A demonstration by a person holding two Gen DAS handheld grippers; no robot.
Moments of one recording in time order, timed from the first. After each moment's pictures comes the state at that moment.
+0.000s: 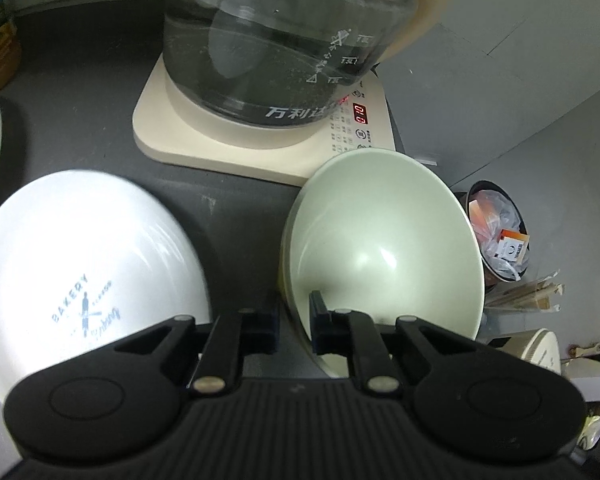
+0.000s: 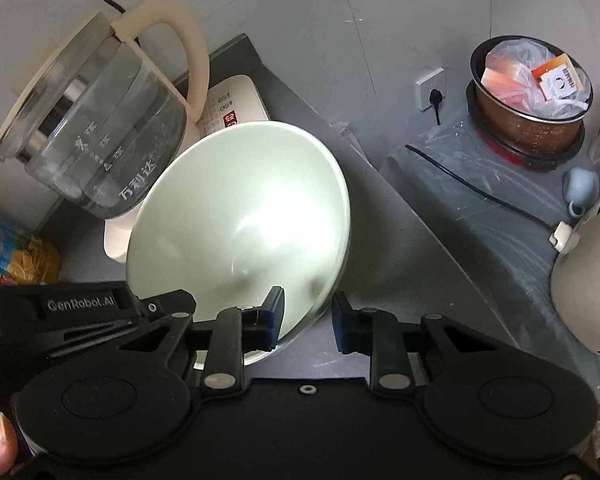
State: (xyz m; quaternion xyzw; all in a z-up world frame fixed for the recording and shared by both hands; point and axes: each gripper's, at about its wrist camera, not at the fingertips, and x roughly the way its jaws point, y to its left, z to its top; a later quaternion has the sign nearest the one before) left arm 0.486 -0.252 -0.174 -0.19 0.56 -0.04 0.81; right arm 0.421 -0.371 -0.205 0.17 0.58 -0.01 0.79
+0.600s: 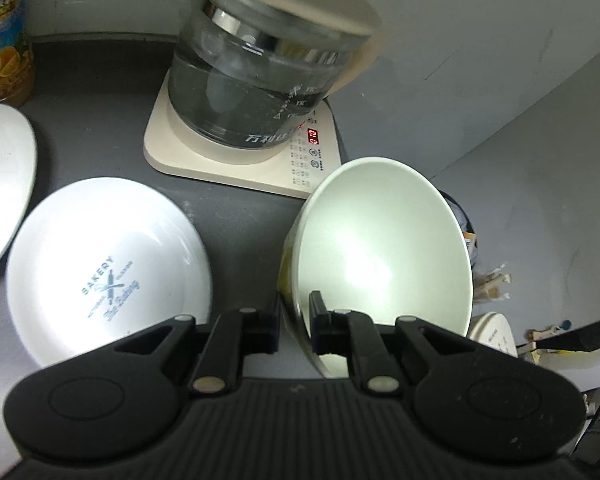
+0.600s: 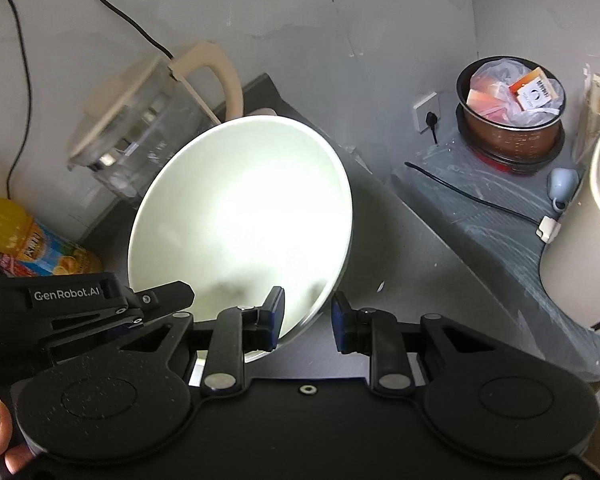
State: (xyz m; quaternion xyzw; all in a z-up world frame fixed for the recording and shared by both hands) left arm 0.431 -0.228 -0.115 -0.20 0.52 -0.09 0.83; right arm 0.369 -0.362 -0.140 0.20 0.54 -0.01 0.82
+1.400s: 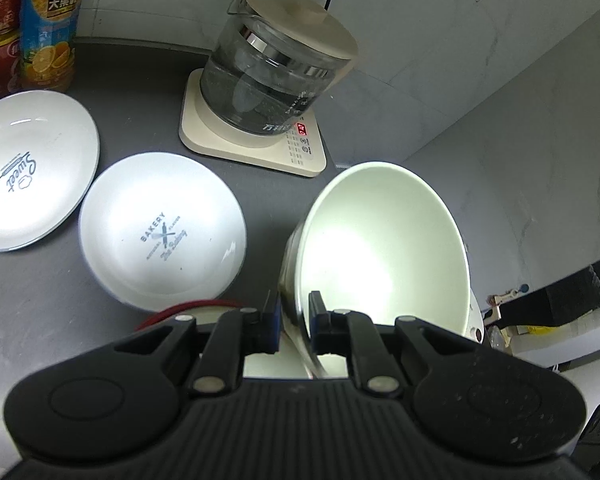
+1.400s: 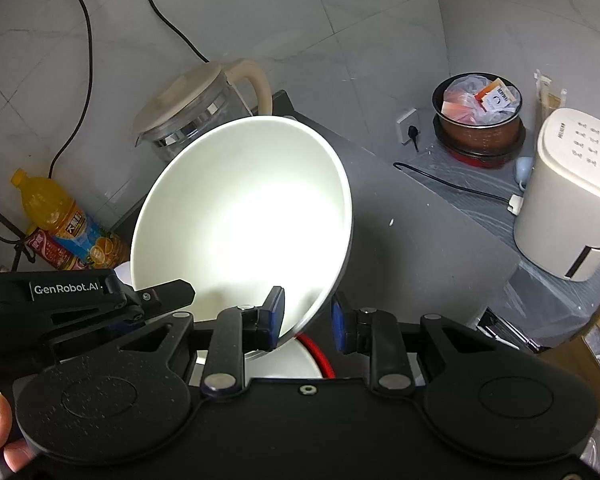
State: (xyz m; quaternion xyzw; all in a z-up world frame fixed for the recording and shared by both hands) left arm 0.339 -0.159 -0.079 -0.21 0.50 -0.15 0.83; right arm 0.269 -0.297 -0.074 0.20 0.50 -0.06 0.84
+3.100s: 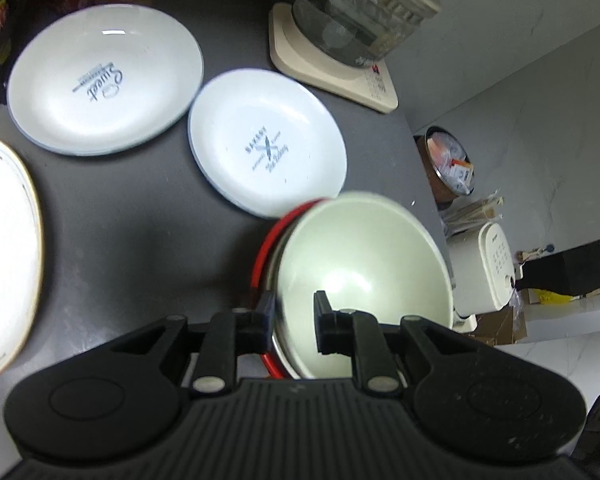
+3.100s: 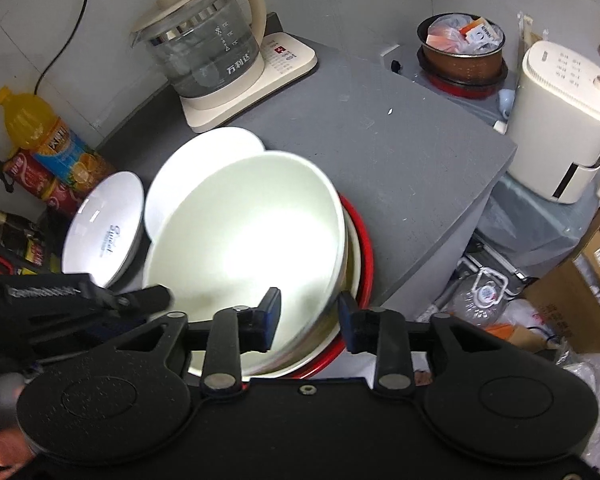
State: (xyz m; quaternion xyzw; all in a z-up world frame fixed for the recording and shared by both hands) left arm 0.301 -0.077 -0.123 -0.21 0.57 -0.13 0.78; right arm 0.222 -0.228 -0.103 0.17 0.57 -0.09 0.80
